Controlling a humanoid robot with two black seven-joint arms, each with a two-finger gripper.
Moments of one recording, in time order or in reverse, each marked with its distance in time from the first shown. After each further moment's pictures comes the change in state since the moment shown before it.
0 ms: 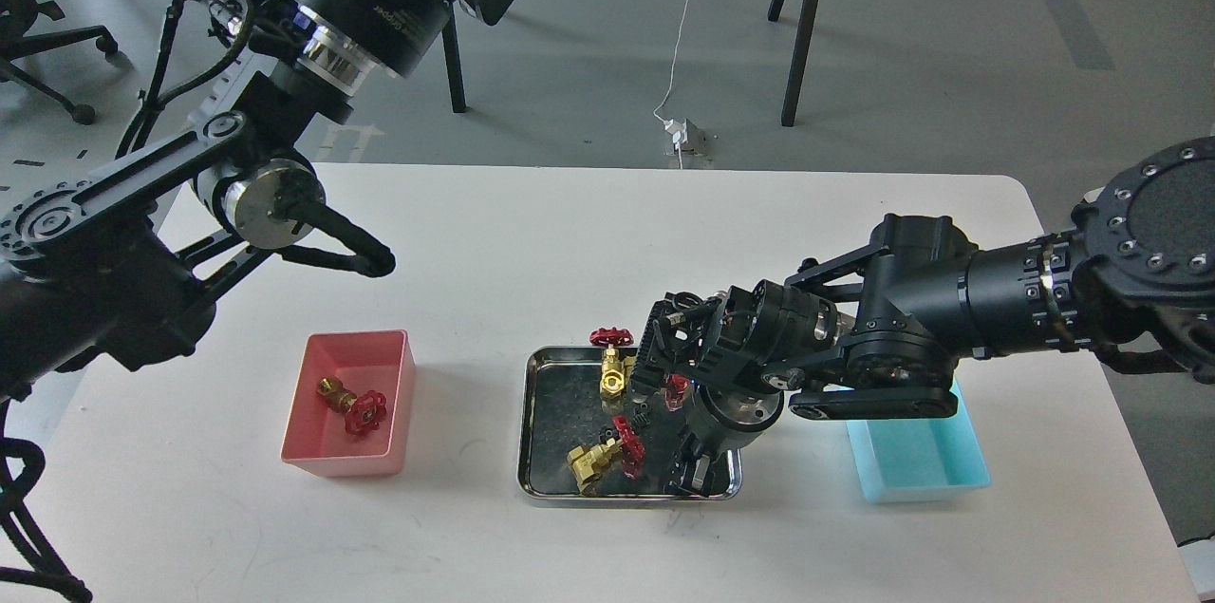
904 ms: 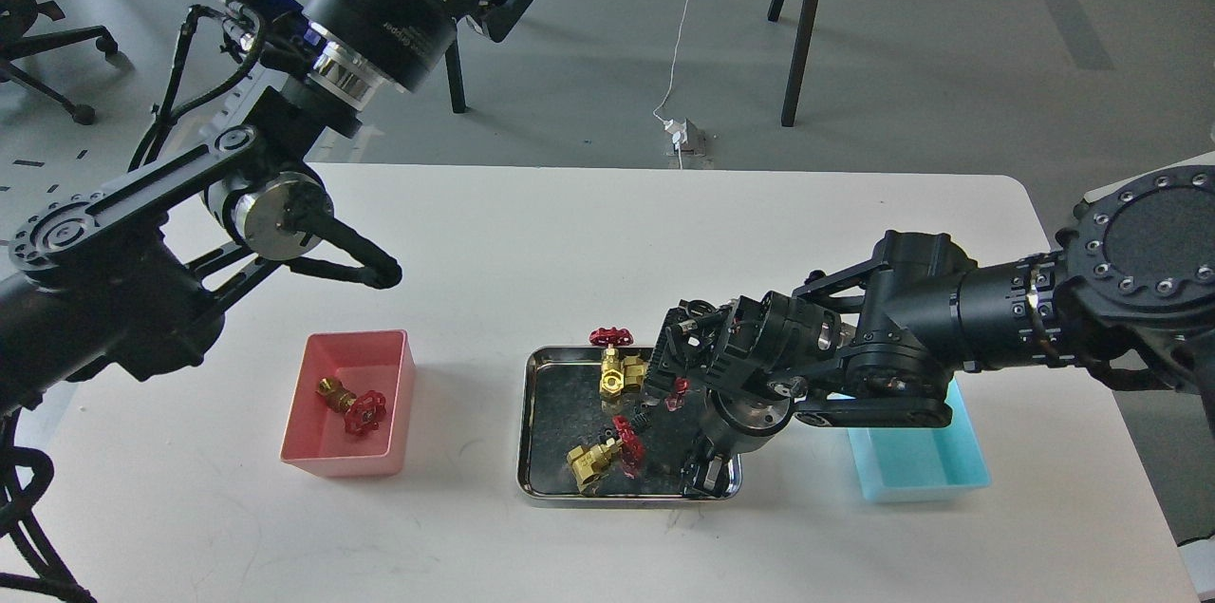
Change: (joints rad) left arm 0.020 -0.015 0.002 0.001 0.000 -0.001 0.000; right arm -0.047 0.004 -0.027 -0.059 -0.002 0.000 -0.005
